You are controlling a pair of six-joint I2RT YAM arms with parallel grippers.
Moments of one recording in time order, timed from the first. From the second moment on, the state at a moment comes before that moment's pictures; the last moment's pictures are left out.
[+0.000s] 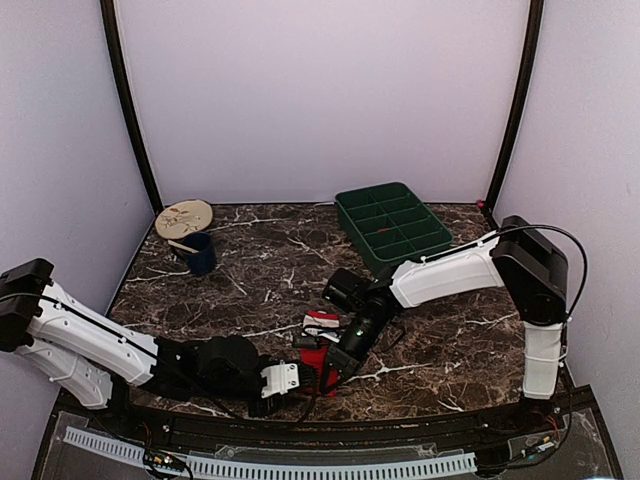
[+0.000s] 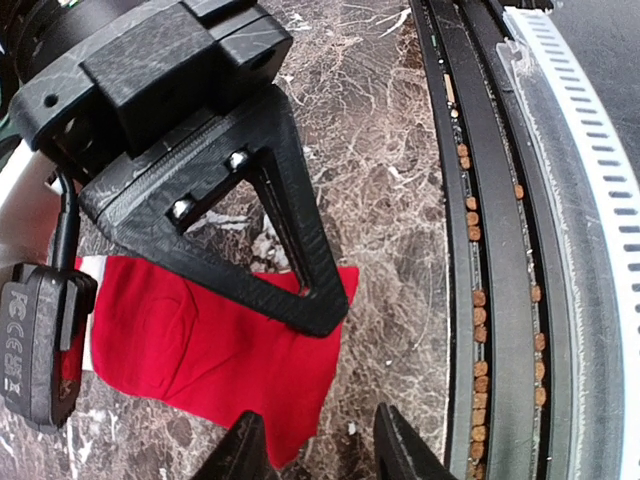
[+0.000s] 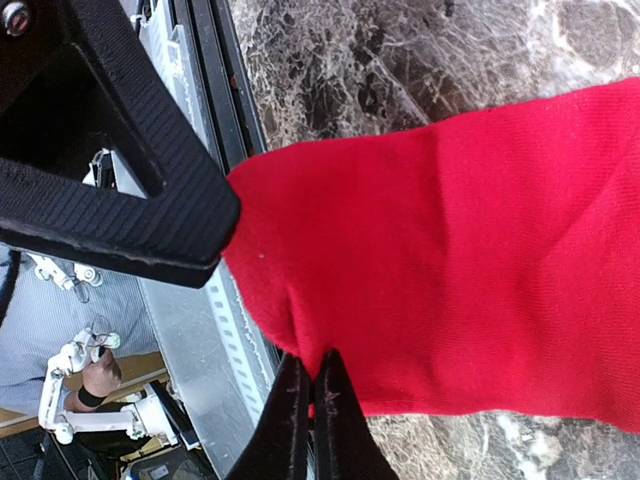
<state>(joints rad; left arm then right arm) -1.35 1.40 0.49 0.25 -0.08 0.23 1.01 2.00 1.25 -0.60 -0.89 0.08</state>
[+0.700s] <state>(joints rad) -1.36 1.47 0.49 0.30 -0.14 0.34 1.01 2.02 1.28 -0.63 -0.90 0.08</state>
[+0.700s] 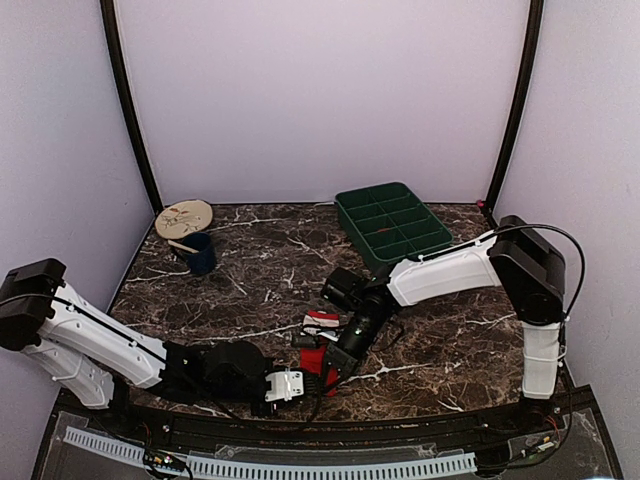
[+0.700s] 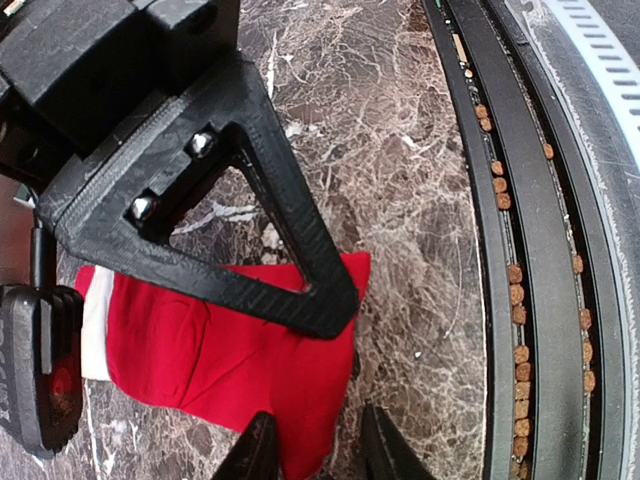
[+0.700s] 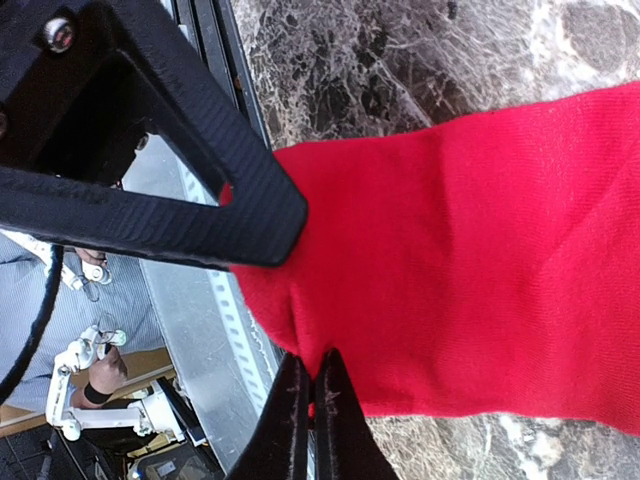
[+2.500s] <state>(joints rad) -1.37 1.49 0.59 0.12 -0.07 0.31 1.00 1.92 1.14 -0.49 -0.83 0.16</state>
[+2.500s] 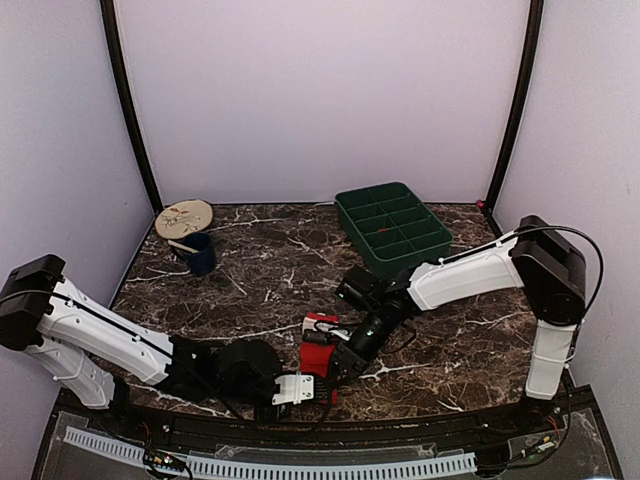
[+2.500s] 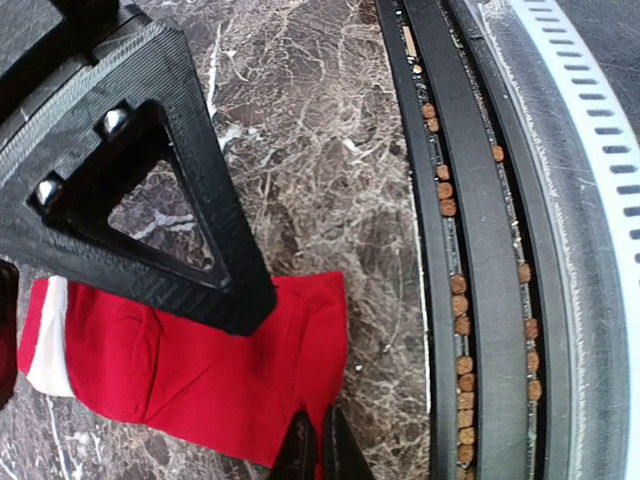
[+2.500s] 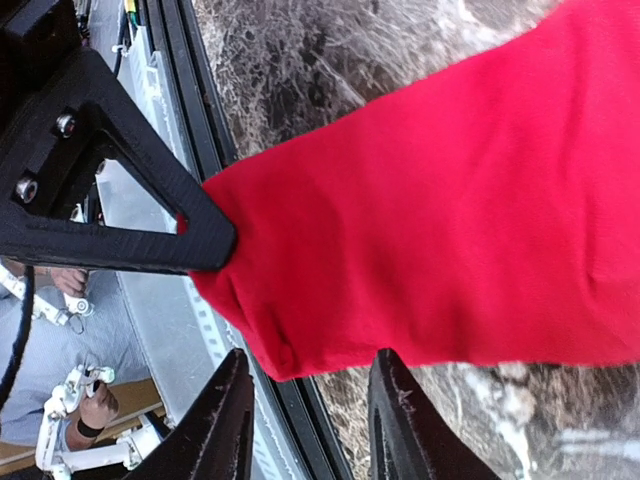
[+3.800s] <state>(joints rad) -1.13 1.77 0.90 -0.21 0.43 0.06 1.24 1.47 0.75 -0.21 -0.05 0.30</state>
